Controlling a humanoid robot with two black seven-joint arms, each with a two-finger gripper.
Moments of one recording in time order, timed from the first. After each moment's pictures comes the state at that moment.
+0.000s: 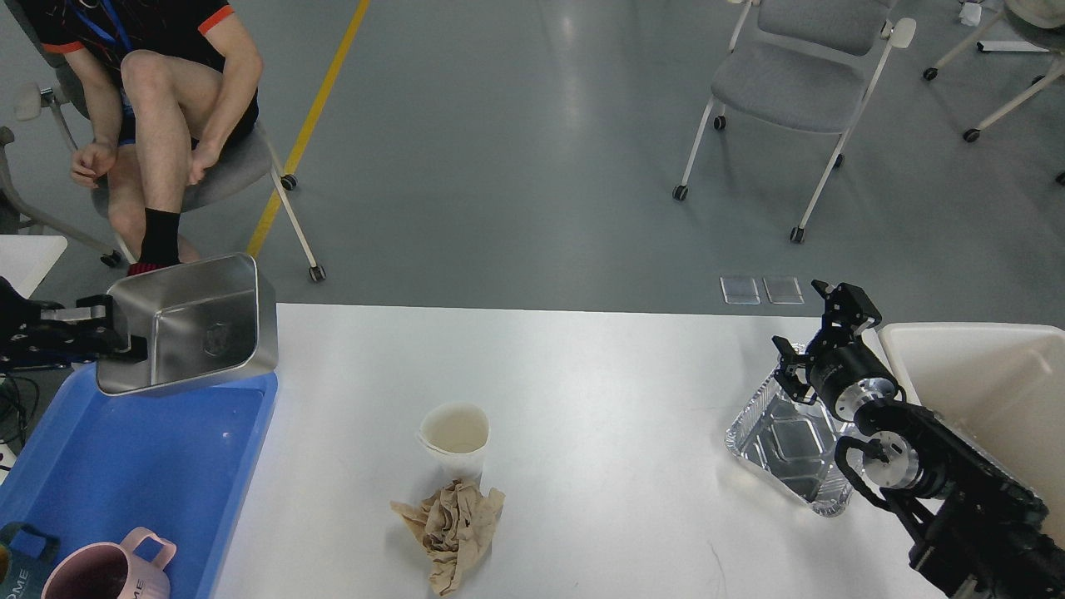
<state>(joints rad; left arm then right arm) -0.75 1.33 -0.78 -1.73 0.54 -0.85 0.63 0.44 -0.27 1.03 0.78 -0.34 0.10 0.21</state>
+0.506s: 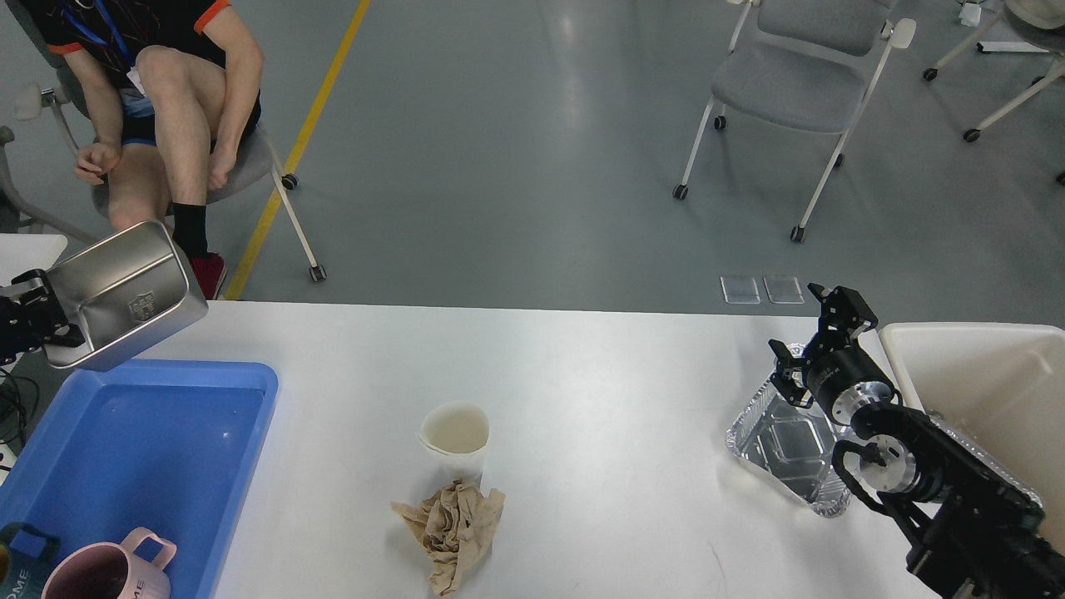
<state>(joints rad) -0.71 1.18 -0.71 -1.30 0.53 -0.74 0.62 0.43 -0.27 1.03 0.78 -0.34 0.10 0.21</state>
